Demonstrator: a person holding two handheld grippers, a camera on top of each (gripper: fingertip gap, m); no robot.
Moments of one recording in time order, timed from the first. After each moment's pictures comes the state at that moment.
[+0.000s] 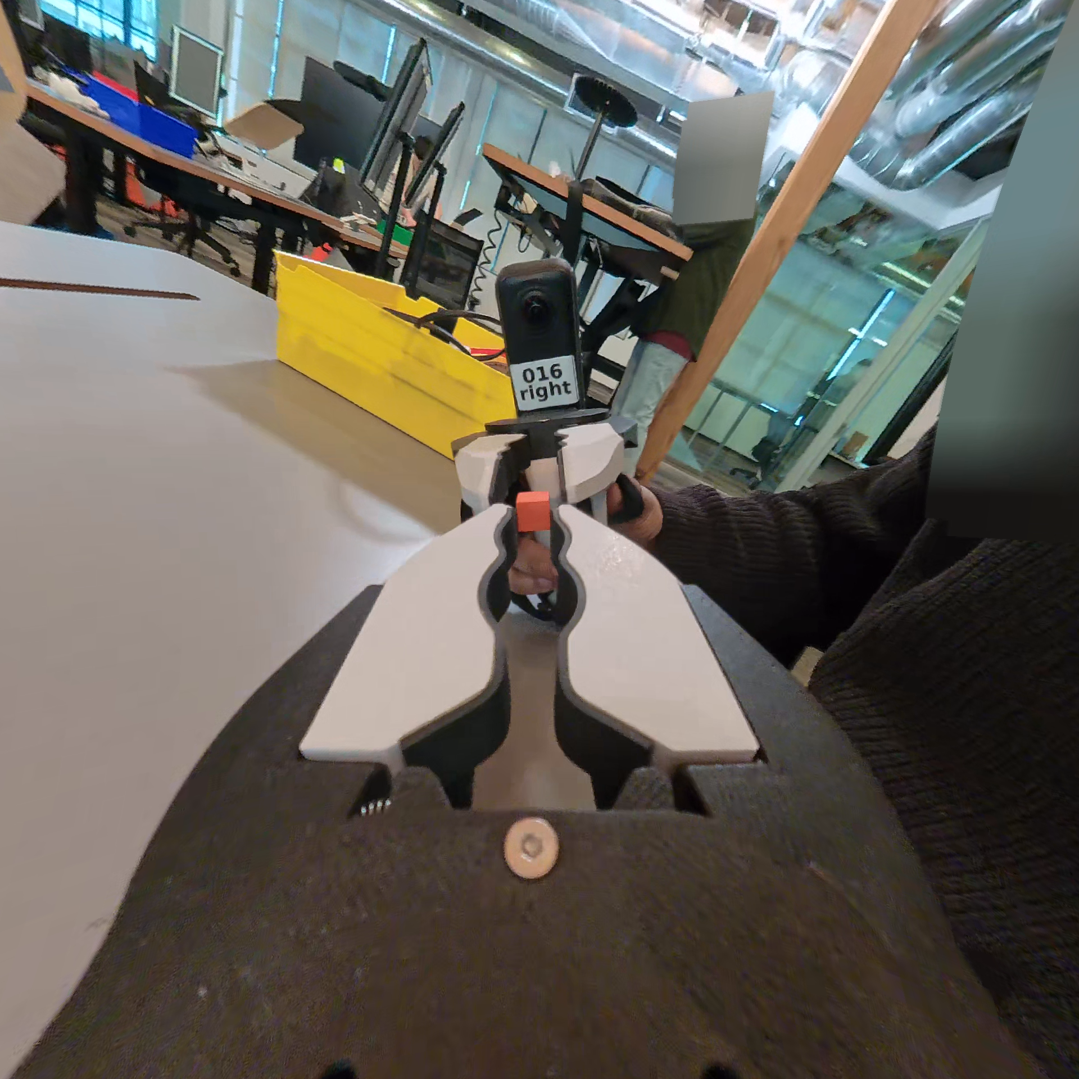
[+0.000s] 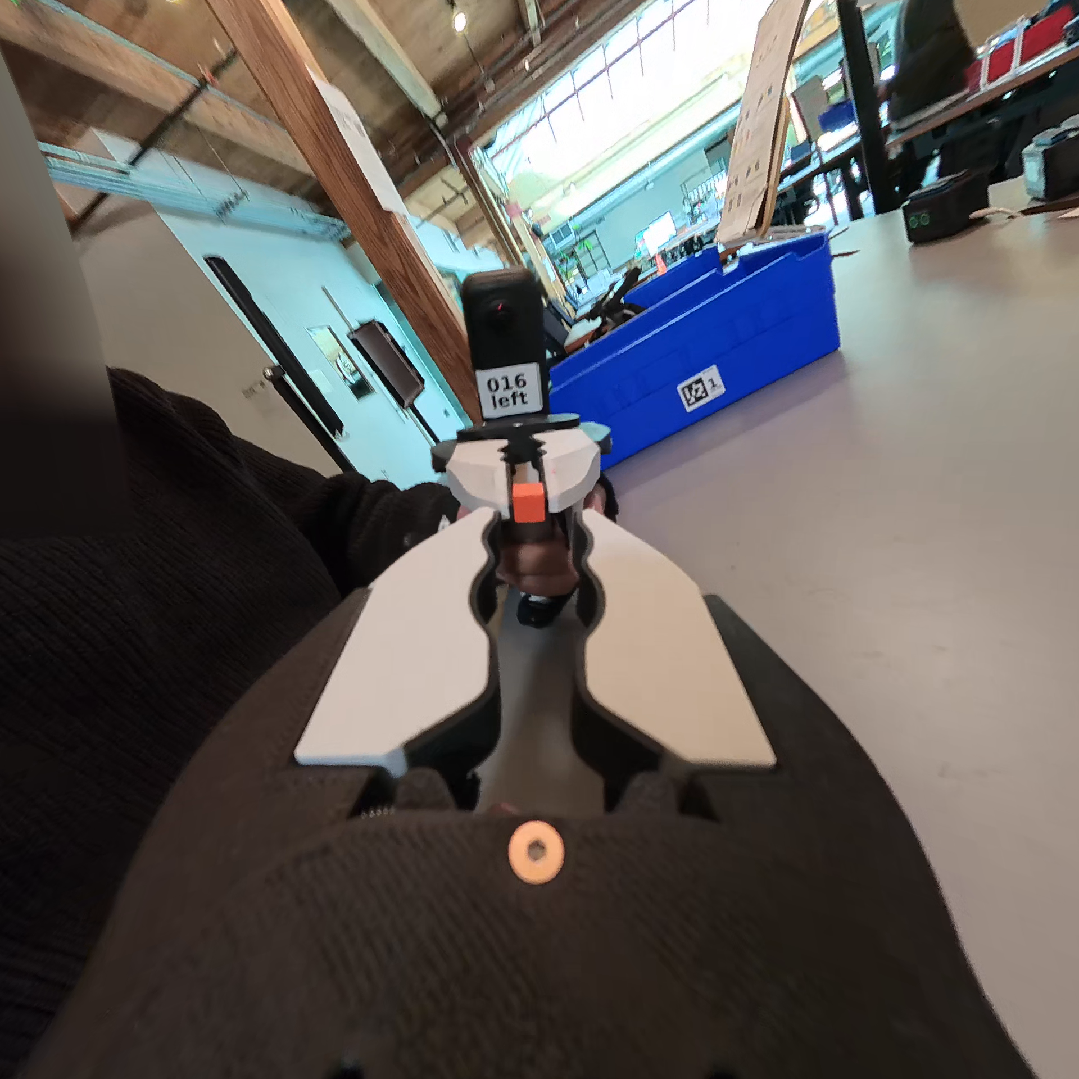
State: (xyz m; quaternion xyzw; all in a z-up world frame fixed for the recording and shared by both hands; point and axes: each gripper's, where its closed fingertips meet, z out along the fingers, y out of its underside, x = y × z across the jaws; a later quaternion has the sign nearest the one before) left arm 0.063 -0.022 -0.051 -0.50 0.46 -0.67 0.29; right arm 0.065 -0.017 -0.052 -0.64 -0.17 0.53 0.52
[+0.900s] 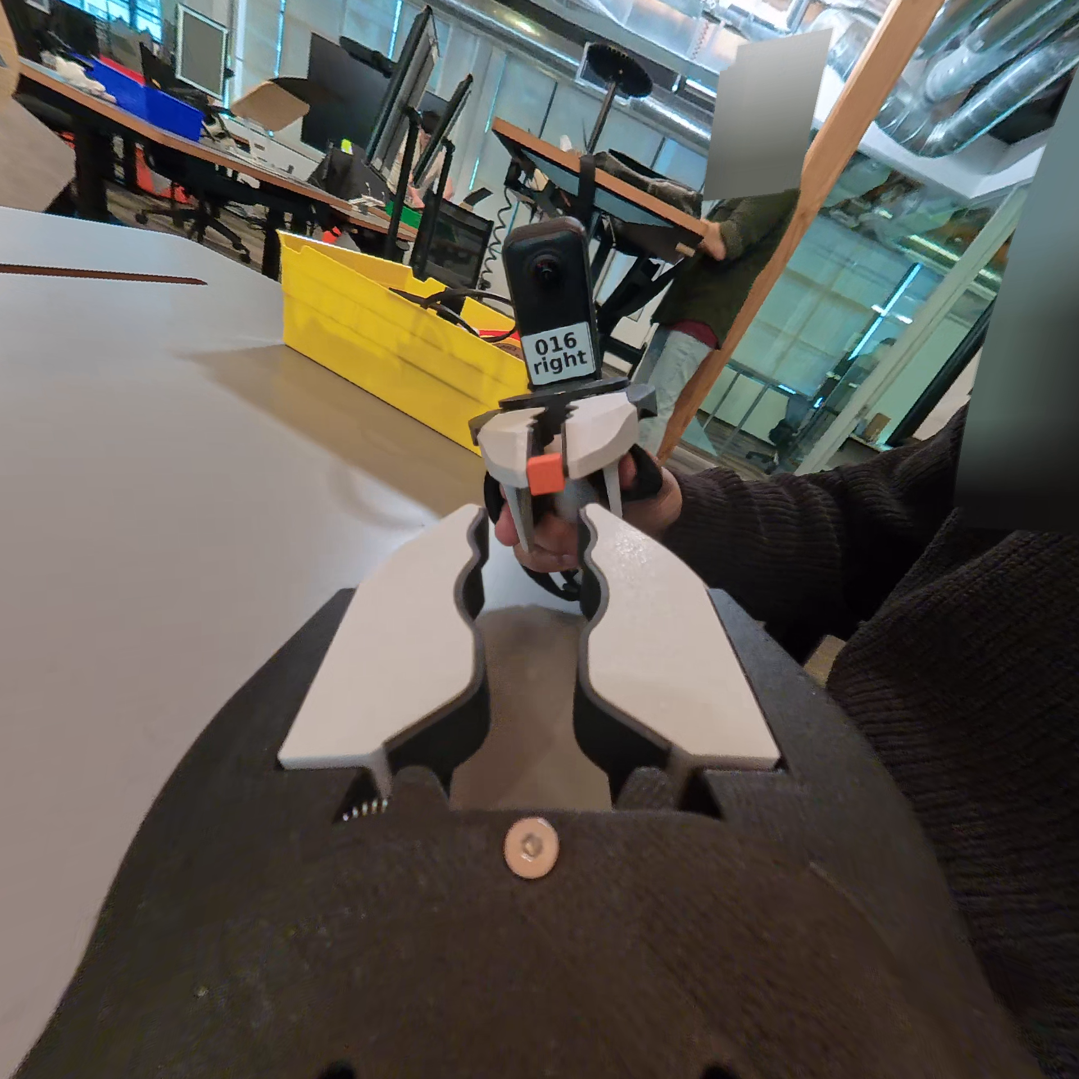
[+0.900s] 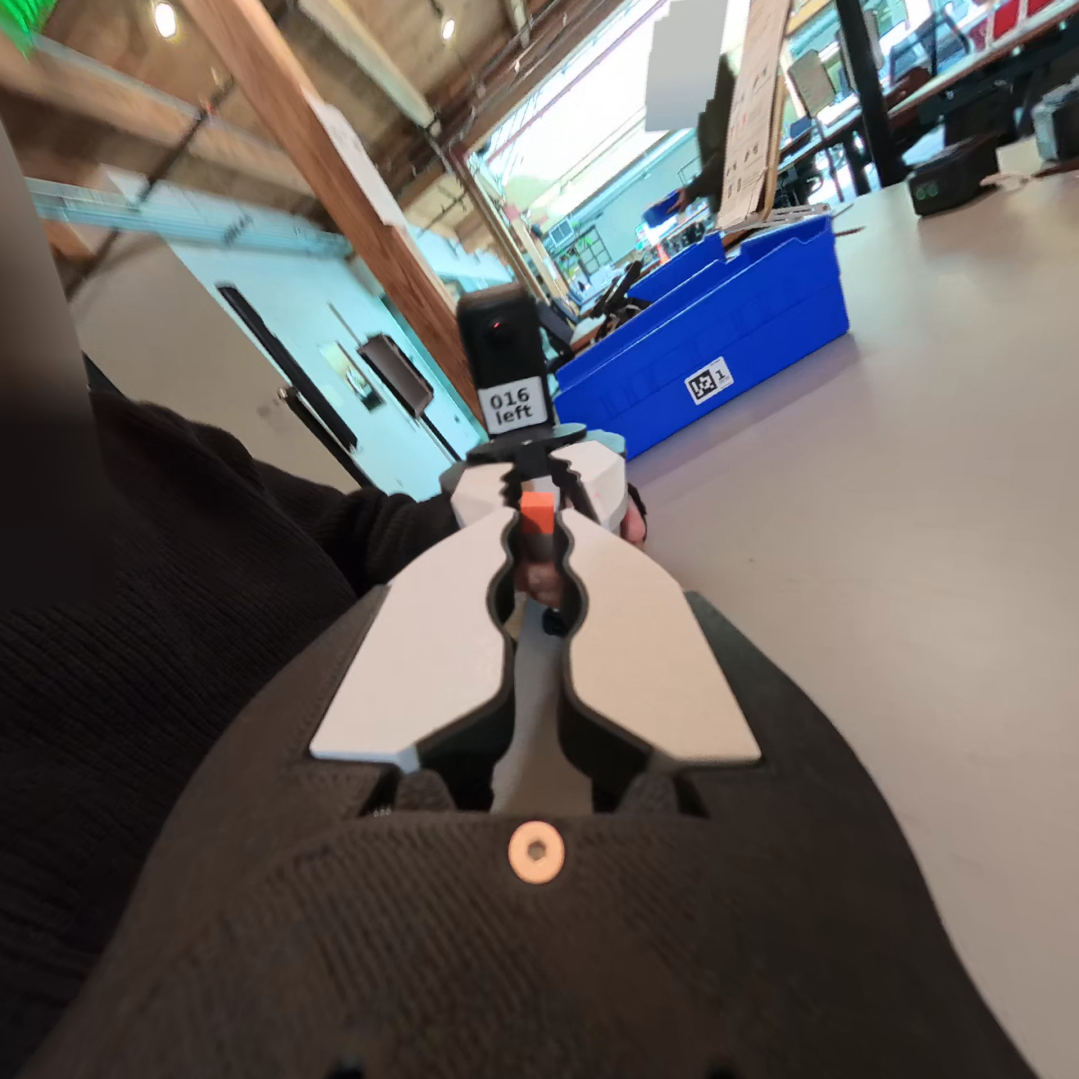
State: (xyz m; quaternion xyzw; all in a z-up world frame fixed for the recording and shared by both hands) left arm 0.067 -0.024 -0.059 -0.51 0.48 -0.66 0.29; right arm 0.066 -0.019 -0.047 -0.65 -0.15 0.55 0.51
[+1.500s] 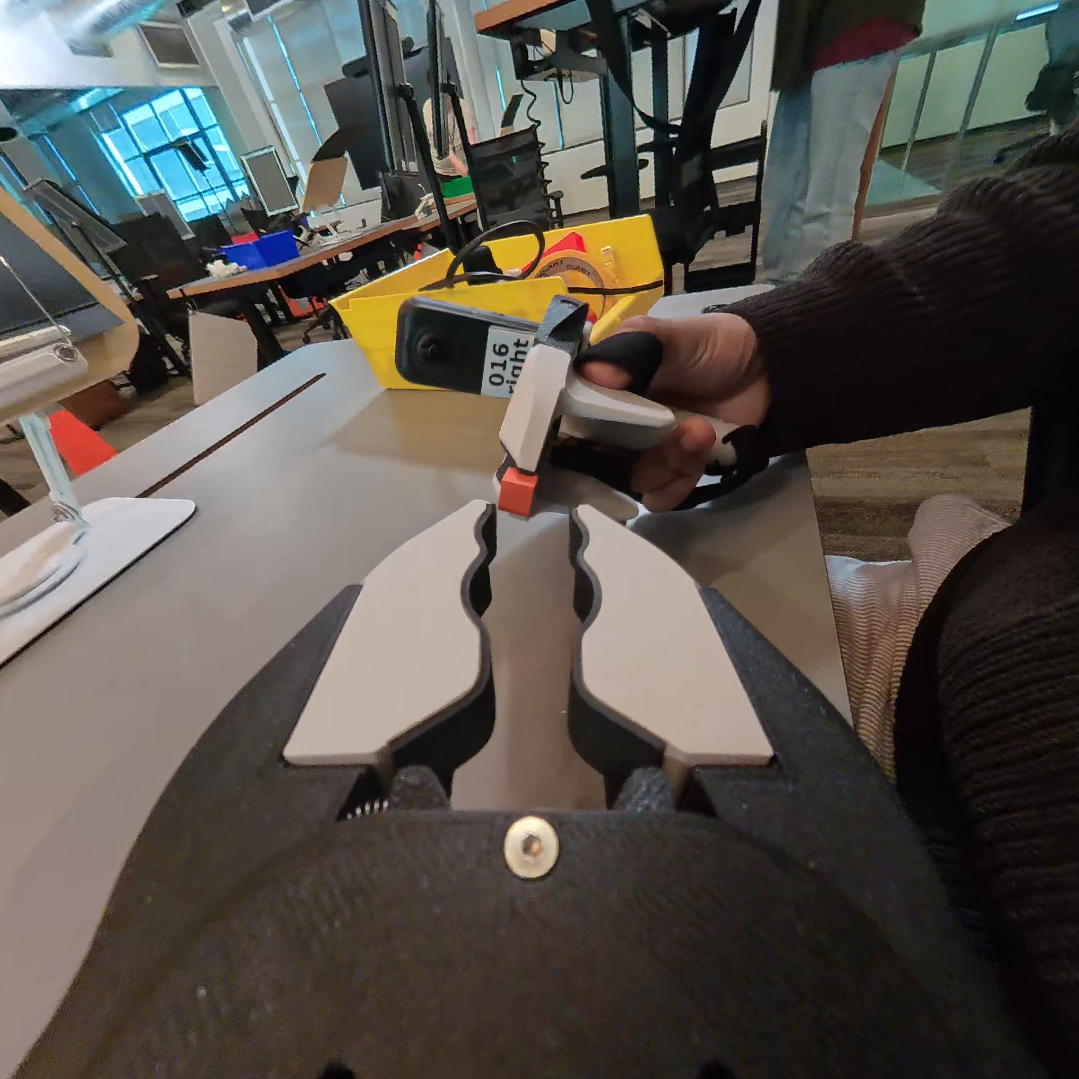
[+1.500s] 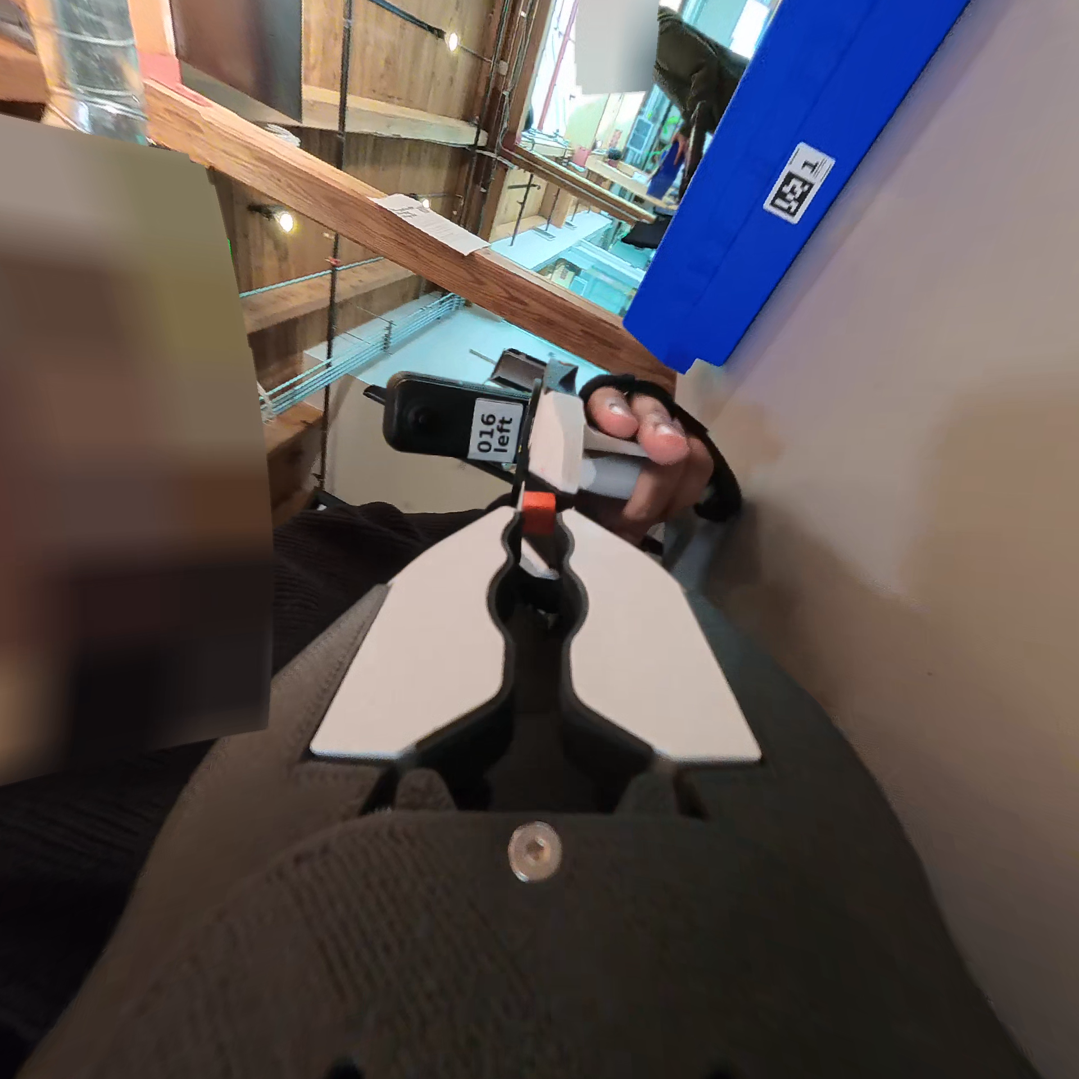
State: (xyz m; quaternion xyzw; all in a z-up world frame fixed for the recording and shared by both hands) left arm 0.067 -0.033 -0.079 -0.41 0.63 -0.47 0.47; right arm 0.060 -0.025 -0.069 -0.63 -0.02 0.72 0.29
